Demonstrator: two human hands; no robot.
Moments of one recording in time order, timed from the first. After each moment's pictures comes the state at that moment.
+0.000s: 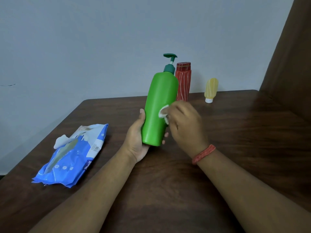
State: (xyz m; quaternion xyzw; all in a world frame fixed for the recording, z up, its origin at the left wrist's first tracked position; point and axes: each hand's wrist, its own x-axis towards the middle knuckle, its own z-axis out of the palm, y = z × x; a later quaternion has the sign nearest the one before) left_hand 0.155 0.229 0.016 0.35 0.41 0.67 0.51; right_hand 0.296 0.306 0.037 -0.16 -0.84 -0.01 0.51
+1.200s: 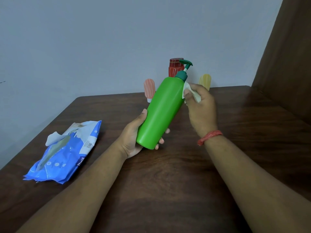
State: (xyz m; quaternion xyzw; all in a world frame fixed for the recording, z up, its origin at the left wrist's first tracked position) left_hand 0.152 0.226 0.014 0.43 0.42 0.56 0.57; right_hand 0.318 0.348 0.045 -0.29 -0.66 0.33 0.61
